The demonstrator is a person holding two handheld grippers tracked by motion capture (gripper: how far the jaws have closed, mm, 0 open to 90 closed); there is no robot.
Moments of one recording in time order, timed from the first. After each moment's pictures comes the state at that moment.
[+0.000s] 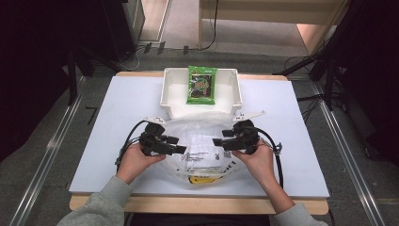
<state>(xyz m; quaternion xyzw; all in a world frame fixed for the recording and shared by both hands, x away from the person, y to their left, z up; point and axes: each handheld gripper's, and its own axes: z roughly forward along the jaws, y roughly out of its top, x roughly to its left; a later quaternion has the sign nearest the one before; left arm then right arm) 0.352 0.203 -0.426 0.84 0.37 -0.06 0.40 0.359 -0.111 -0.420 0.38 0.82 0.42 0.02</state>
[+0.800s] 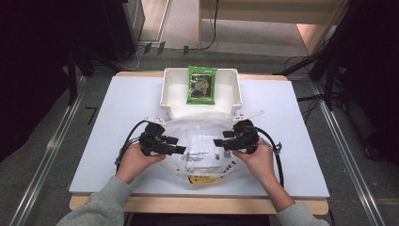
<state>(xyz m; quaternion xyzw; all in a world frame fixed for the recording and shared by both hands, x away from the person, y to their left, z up) 0.353 0.203 -0.428 0.84 0.37 -0.06 0.39 0.364 -0.113 -0.427 0.38 0.83 0.41 0.01</state>
